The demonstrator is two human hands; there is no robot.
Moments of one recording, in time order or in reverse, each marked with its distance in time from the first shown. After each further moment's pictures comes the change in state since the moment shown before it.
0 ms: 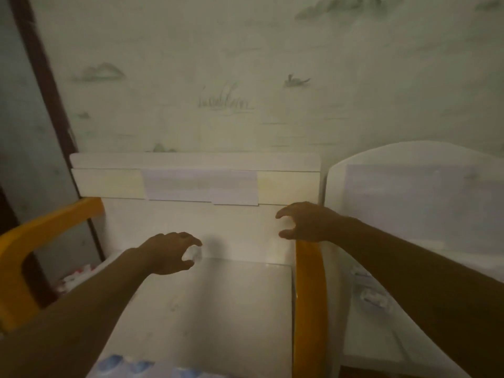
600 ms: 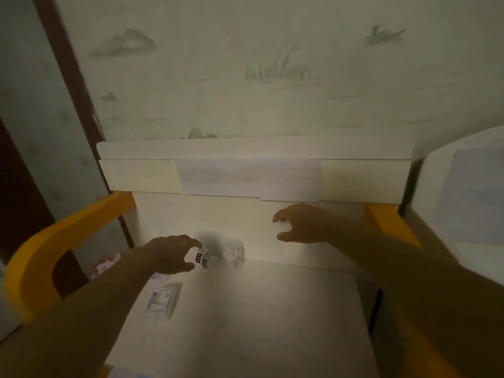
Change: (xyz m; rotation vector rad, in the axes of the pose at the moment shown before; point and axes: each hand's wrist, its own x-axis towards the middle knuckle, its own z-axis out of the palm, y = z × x) left_hand 0.045 -0.144 0.058 0.017 -0.137 -0.100; right_hand 0.150 -0.080 0.065 -0.006 -0.063 -0.084
